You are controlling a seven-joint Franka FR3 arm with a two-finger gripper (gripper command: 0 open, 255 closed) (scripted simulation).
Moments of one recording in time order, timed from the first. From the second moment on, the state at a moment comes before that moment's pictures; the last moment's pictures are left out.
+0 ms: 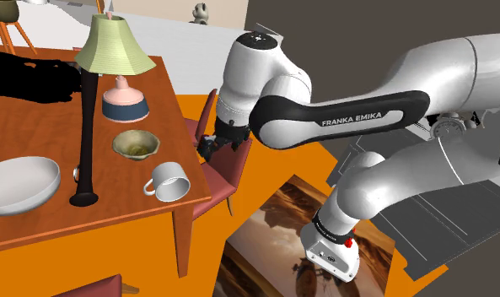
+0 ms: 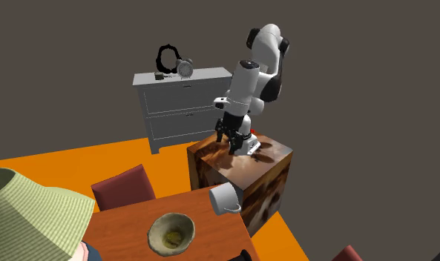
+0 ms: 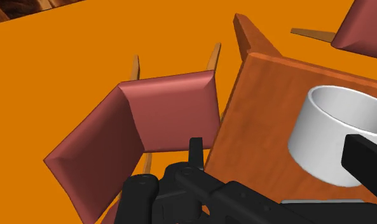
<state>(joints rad) 0.06 -0.60 0.54 -2.54 0.11 2.15 0.67</state>
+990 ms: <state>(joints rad) -0.29 0.08 1.17 -2.23 -0.63 2.30 1.54</state>
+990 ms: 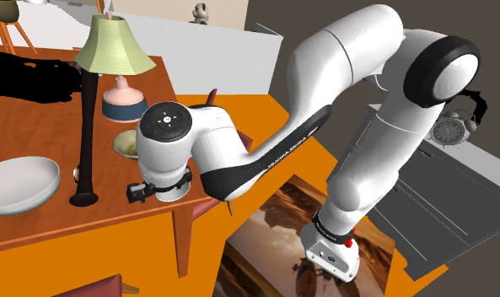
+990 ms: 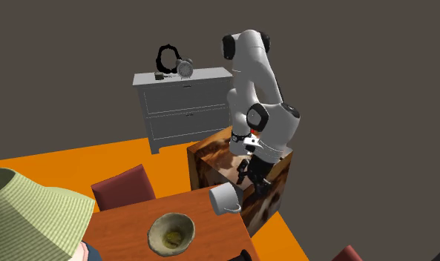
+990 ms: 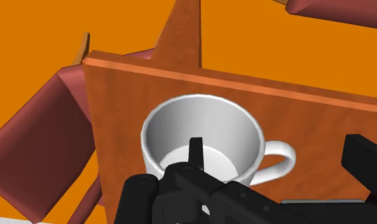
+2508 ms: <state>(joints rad) -0.20 0.26 1.06 -2.20 -0.87 2.29 1.70</state>
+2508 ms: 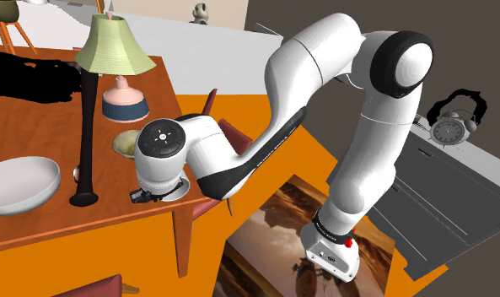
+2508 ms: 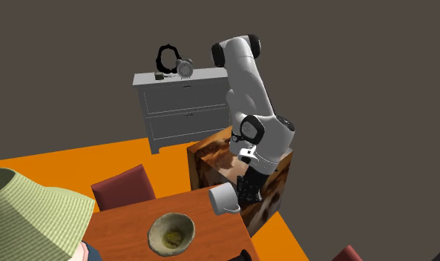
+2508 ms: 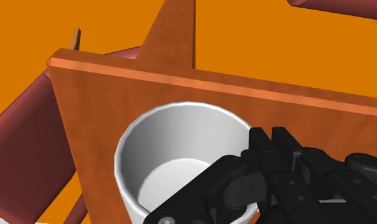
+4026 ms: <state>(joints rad) -0.33 -0.06 1.17 -2.14 -0.42 2.23 1.34</state>
